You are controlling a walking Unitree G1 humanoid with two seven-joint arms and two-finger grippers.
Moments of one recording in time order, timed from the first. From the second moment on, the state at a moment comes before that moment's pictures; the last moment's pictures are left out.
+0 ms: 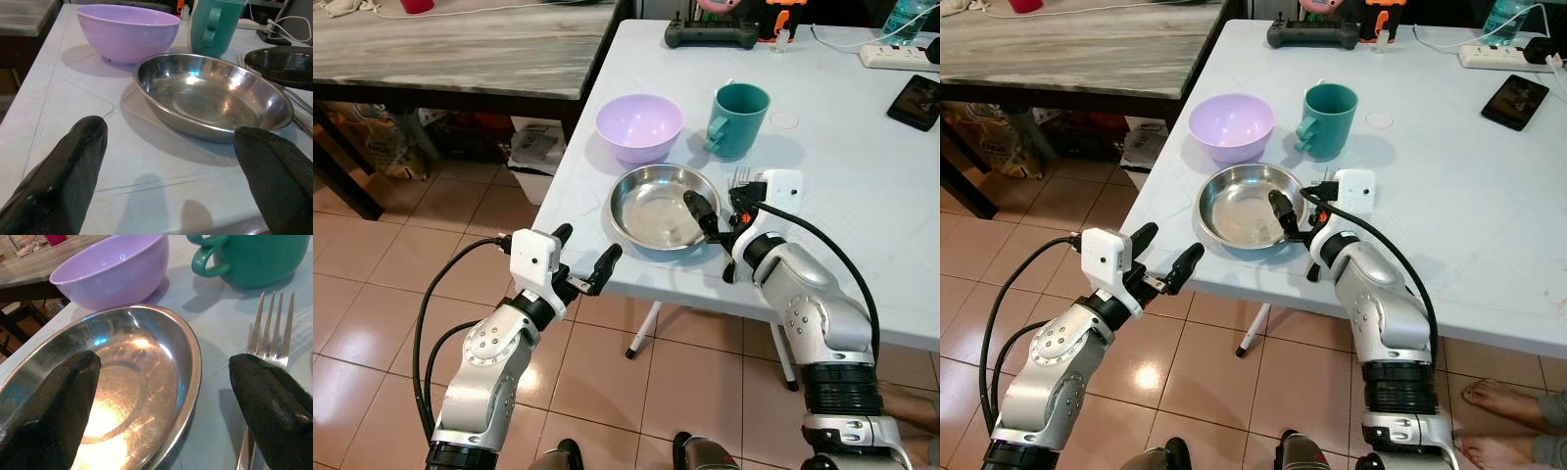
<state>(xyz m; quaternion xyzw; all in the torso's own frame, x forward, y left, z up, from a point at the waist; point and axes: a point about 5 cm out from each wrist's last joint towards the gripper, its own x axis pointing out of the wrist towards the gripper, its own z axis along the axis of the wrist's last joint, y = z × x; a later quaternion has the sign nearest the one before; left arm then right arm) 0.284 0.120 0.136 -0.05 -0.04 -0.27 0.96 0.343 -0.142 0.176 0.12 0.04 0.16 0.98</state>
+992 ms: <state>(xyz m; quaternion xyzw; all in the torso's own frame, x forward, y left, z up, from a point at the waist) 0.278 0.113 0.133 -0.06 -0.04 -0.28 0.96 0.340 -0.131 0.161 0.16 0.09 0.20 0.96</state>
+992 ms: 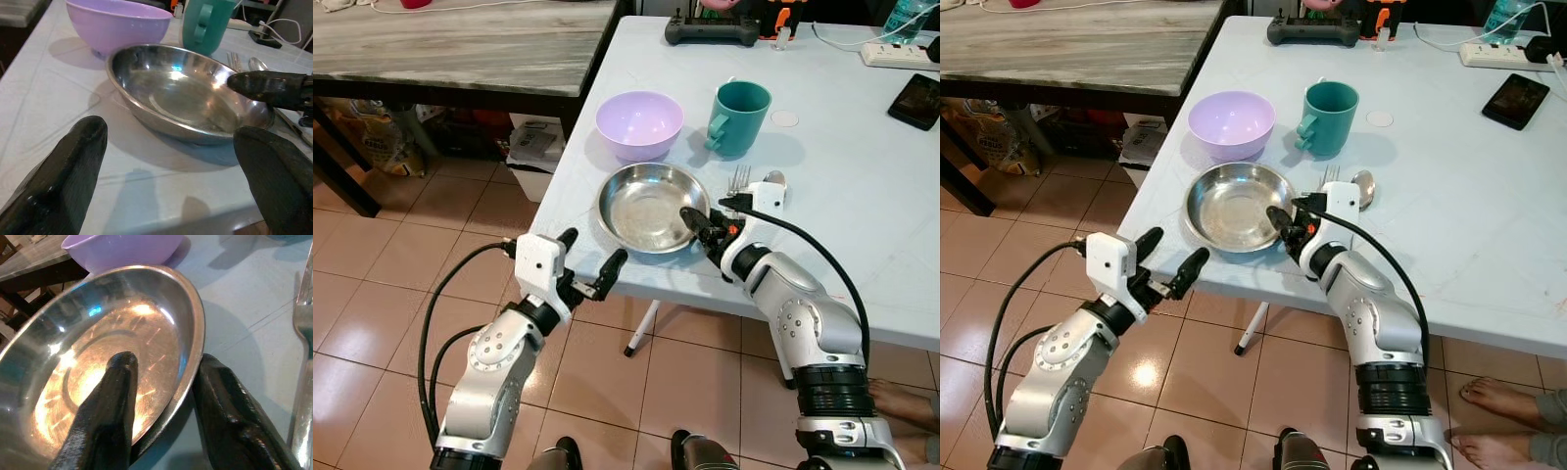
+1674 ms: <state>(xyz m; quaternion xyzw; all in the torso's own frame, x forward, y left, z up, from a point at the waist) 0.277 0.111 0.134 -0.07 -0.04 -0.30 0.95 0.342 -0.131 0.161 0.17 0.10 0.17 0.96</state>
